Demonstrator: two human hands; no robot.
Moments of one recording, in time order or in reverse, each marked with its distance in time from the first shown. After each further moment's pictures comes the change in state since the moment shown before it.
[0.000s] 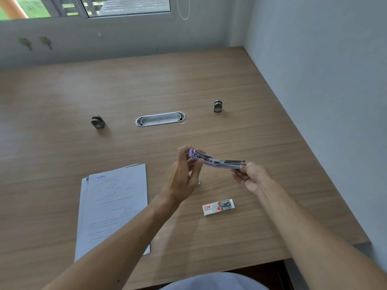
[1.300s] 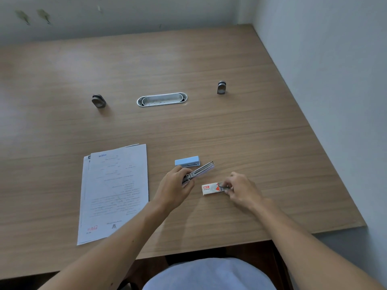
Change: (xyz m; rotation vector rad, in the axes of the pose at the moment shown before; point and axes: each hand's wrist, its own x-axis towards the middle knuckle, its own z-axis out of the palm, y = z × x) left_hand -0.085 -0.028 -0.007 0.543 -0.210 -0.326; right_hand 0.003 0.090 -0.046 -1.625 -0.266 -0.705
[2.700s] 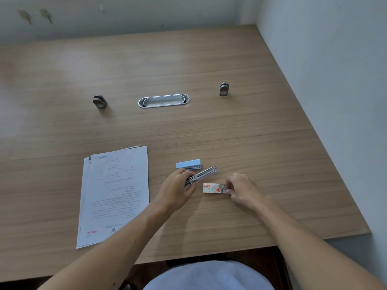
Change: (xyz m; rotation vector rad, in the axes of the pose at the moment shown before) left_hand 0.009 -0.004 0.004 0.007 -0.062 -0.009; right_hand 0.022 0.008 0.001 -0.024 -0.054 0.012
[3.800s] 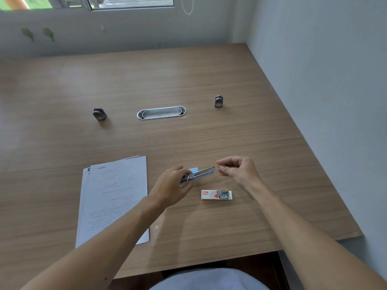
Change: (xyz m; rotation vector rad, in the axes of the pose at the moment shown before) left_hand 0.020 0.010 -0.039 0.083 -0.004 0.134; right_hand -0.004 -0.042 -0.066 1.084 0.283 0.093
